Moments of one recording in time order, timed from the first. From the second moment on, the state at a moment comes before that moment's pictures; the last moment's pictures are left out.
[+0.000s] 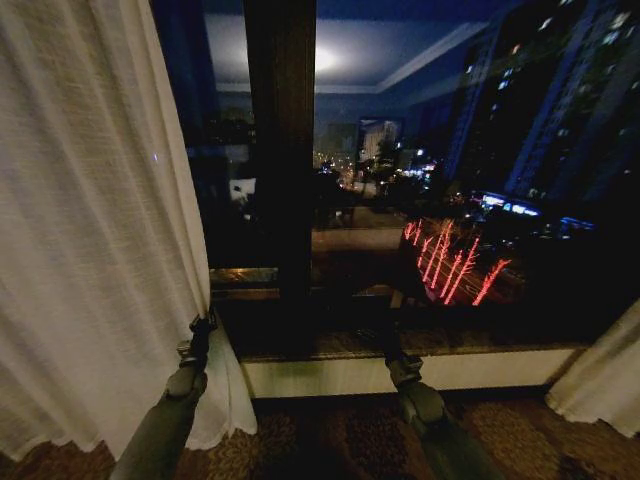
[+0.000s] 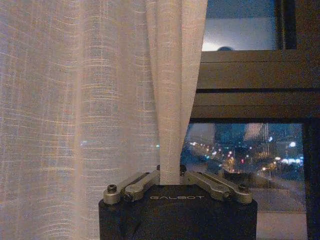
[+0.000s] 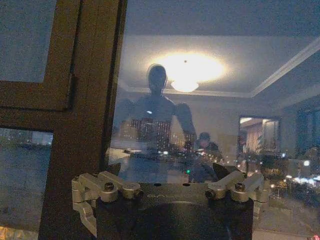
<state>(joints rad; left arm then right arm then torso) 0.88 -1.19 -0.44 -1.24 -0.38 -0.29 -0.07 -1.09 1.18 0.32 1.61 0.28 0.24 0.03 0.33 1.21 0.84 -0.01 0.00</state>
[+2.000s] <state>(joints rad) 0.89 -1.17 -0.47 -1.20 -0.40 -0.34 -0.07 -1.09 1.18 0.32 1.61 0.28 0.24 0.03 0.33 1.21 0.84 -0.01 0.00</state>
